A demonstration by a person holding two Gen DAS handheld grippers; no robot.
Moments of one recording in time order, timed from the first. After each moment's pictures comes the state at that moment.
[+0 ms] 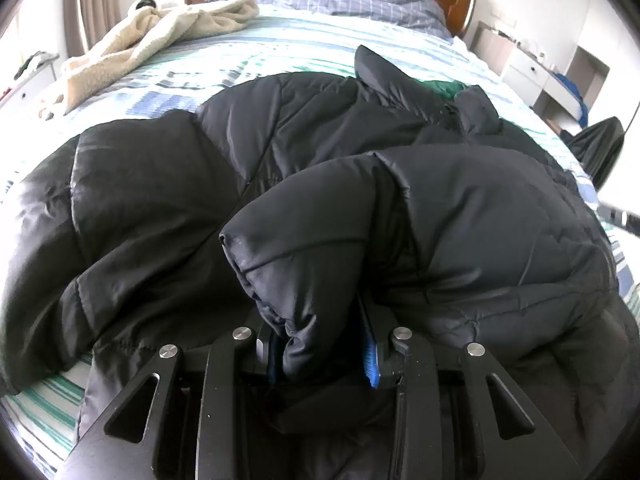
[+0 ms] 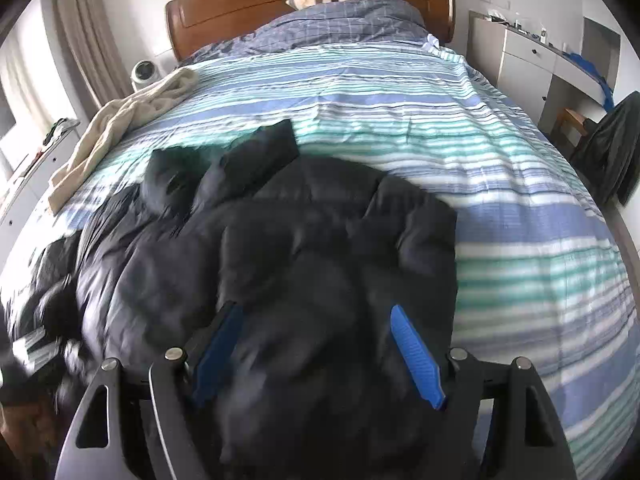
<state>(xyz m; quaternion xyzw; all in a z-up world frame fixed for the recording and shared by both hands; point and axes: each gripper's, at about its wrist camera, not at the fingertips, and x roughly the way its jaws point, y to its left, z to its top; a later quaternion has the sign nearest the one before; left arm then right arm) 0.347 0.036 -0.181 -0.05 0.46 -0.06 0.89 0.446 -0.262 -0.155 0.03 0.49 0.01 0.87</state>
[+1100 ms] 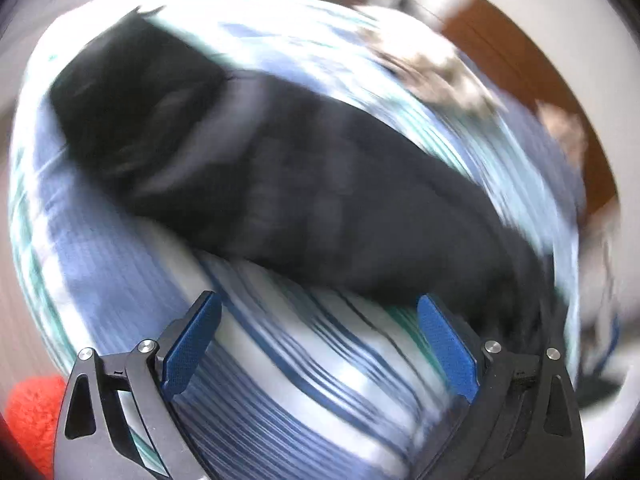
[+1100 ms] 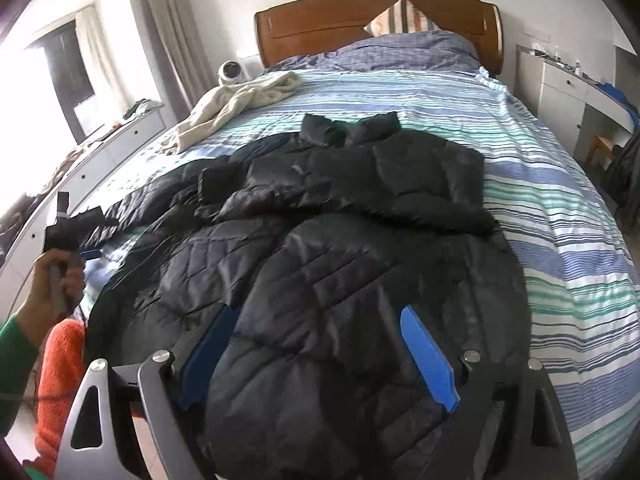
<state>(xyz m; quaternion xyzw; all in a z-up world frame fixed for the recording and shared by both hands) 0.199 0.324 -0.170 -0.40 0.39 0.21 0.80 0.210 -0.195 -0.085 0.03 0.42 0.12 0.90</state>
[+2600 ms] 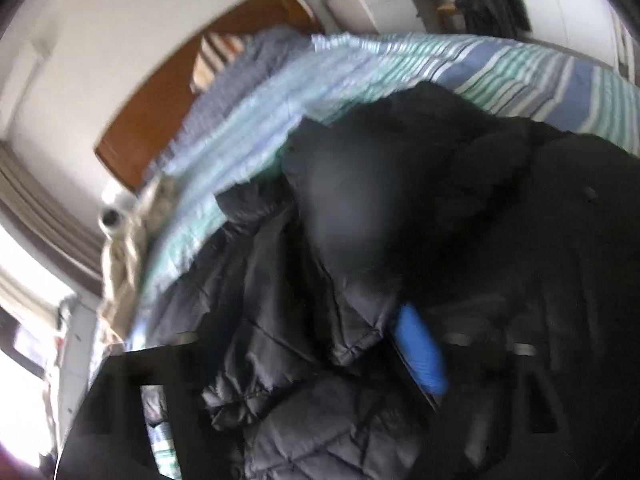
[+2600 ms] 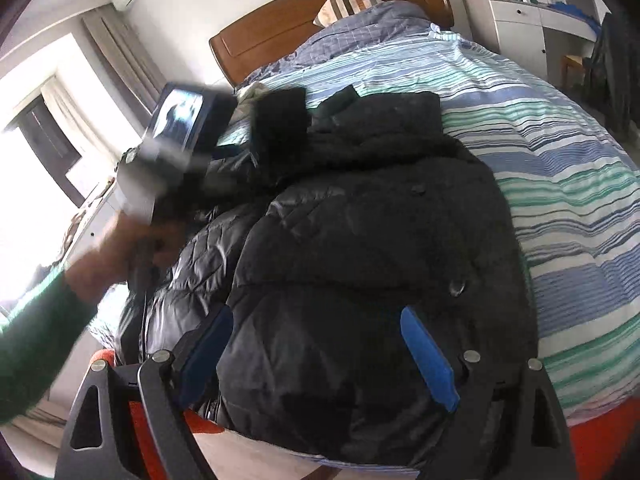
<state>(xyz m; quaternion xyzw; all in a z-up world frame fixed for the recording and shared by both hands) 0.265 -0.133 -0.125 0.33 0.31 -0.13 0.88 0.164 -0.261 -0.104 0.18 0.41 0.10 0.89</state>
